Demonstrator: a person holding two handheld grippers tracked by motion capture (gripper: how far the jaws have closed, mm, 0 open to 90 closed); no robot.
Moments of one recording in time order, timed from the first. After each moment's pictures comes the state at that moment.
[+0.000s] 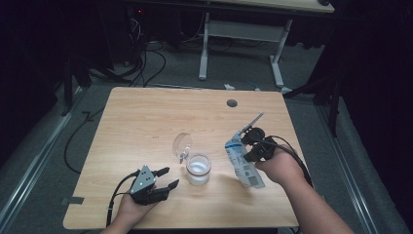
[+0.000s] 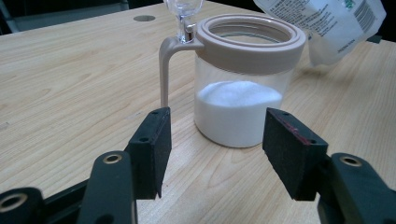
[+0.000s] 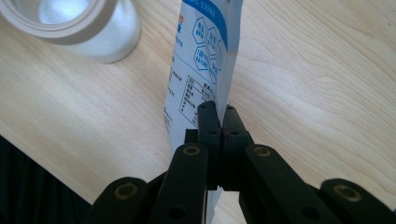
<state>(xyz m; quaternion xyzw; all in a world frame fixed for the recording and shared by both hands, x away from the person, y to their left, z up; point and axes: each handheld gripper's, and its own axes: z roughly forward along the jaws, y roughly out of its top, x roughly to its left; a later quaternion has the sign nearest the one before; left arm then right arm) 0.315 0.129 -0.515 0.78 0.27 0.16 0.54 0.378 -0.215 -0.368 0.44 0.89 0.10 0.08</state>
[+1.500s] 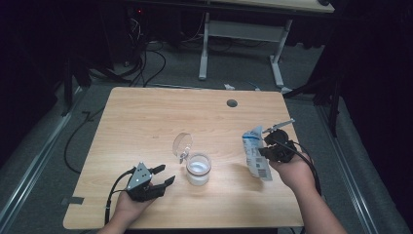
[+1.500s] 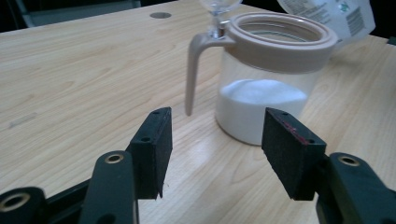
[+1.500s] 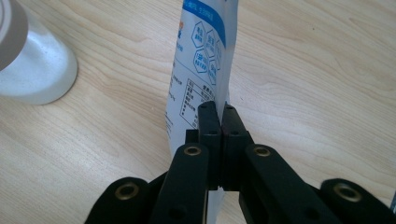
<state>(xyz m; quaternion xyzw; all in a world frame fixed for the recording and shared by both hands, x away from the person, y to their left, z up) 0.325 0.142 -0.516 0.78 0.30 0.17 0.53 0.372 -0.274 -0.392 0.50 0.83 0.20 0.15</state>
